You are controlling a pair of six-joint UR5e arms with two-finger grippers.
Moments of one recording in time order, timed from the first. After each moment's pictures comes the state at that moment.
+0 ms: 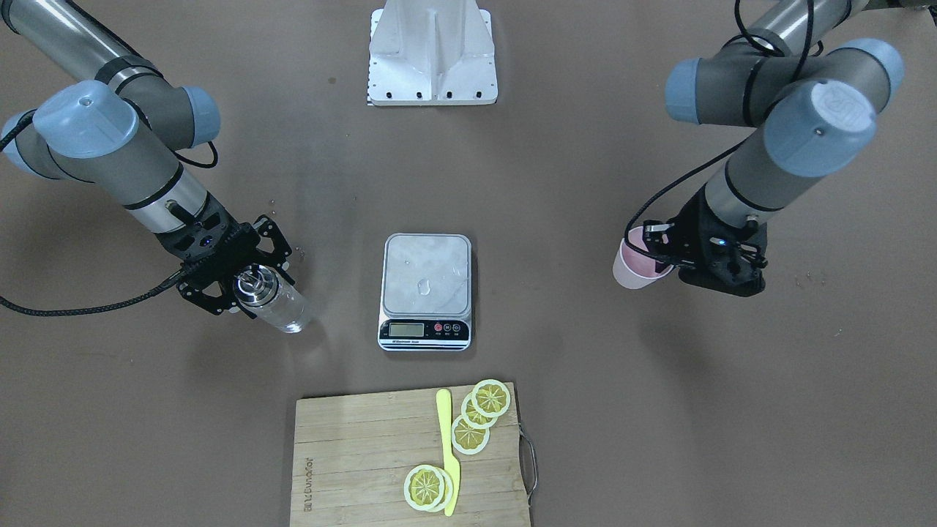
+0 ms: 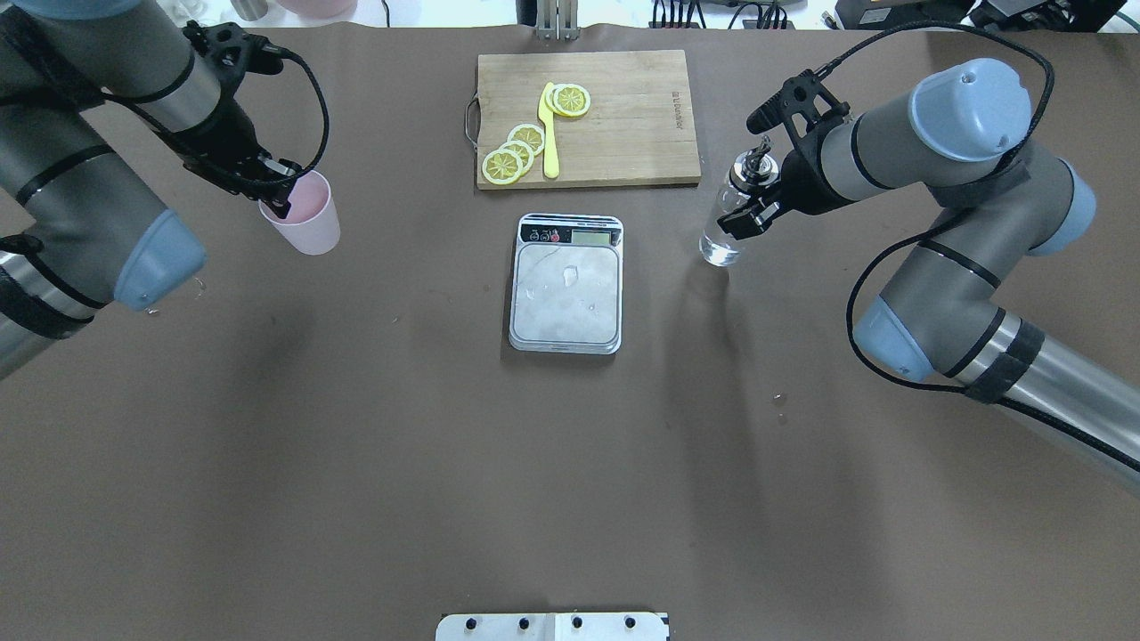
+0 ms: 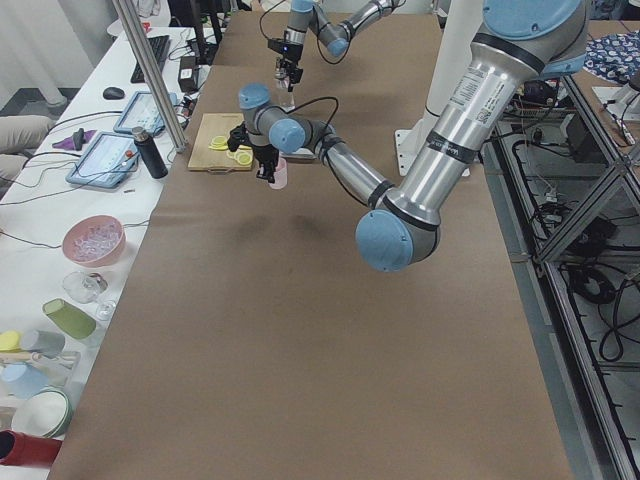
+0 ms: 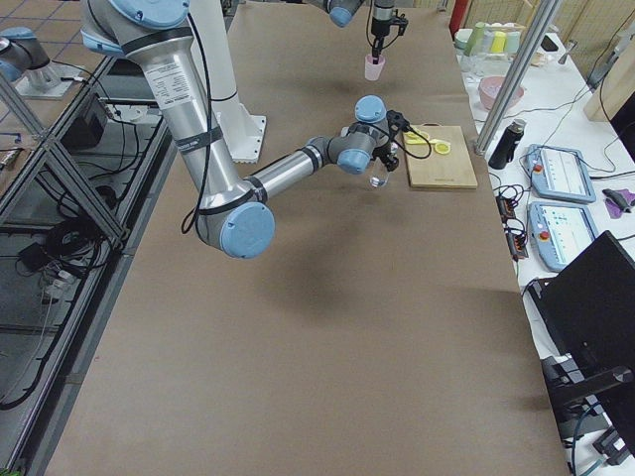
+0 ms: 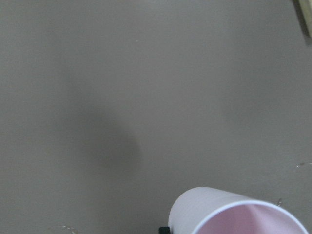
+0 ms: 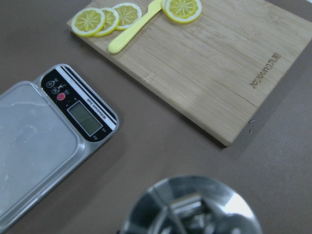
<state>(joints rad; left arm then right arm) -0.93 -2.12 -1.68 -1.54 -2.24 -0.62 0.83 -1.13 1.62 -1.01 2.04 0.40</state>
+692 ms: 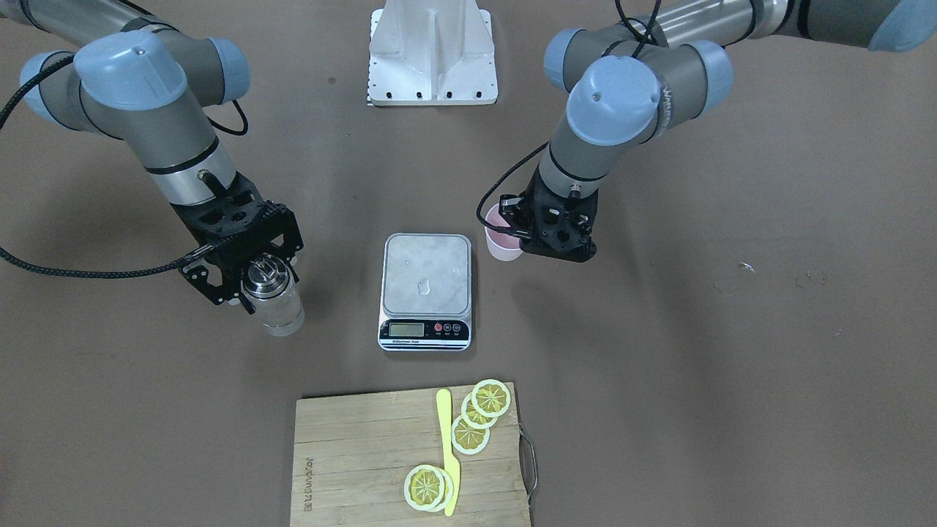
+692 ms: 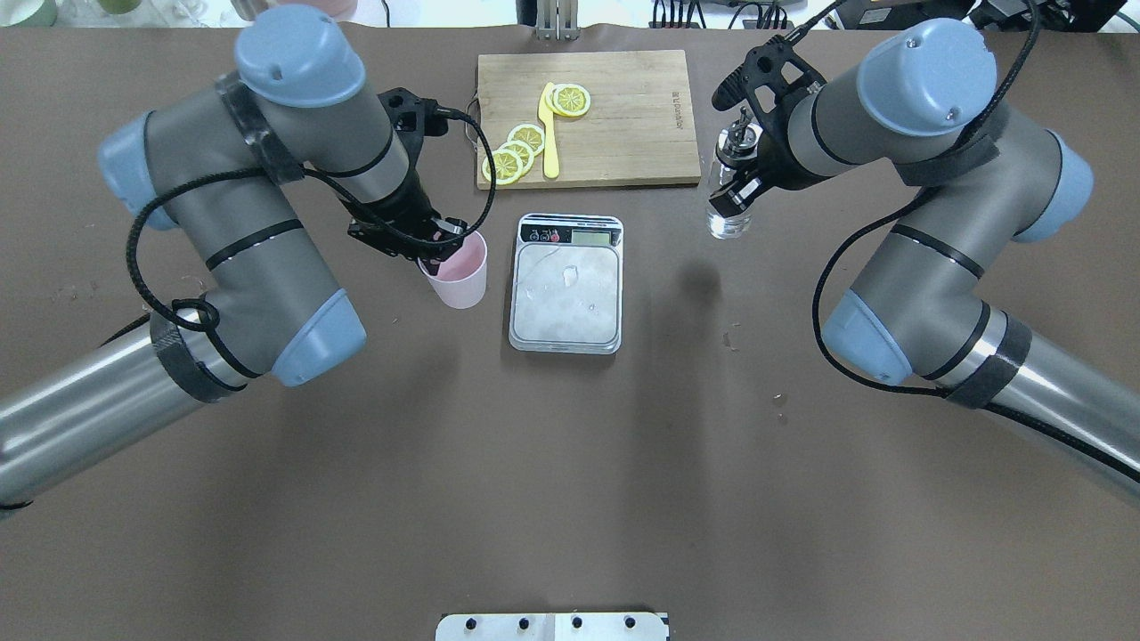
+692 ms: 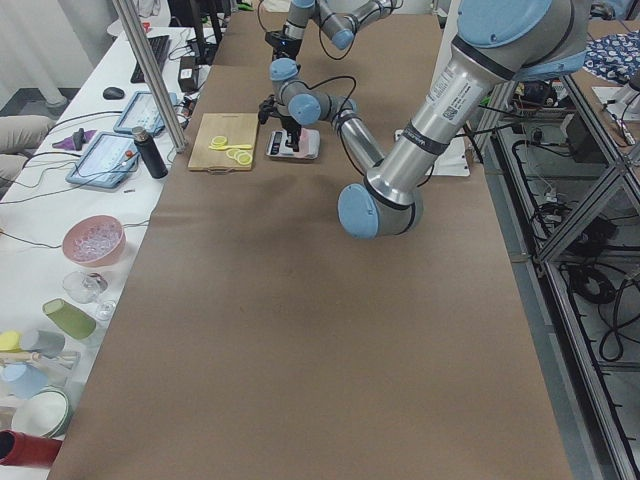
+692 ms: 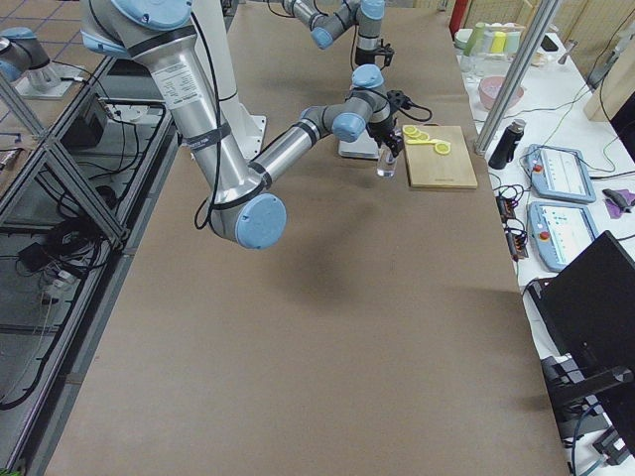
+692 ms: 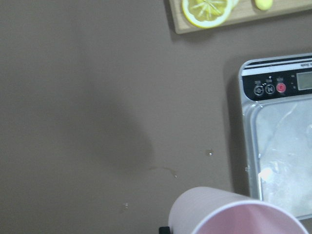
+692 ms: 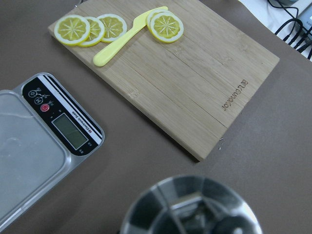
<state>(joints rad) -0.71 -2.31 -1.62 -1.55 -2.13 -0.91 0.80 -1.06 1.74 -1.32 1.87 0.31</state>
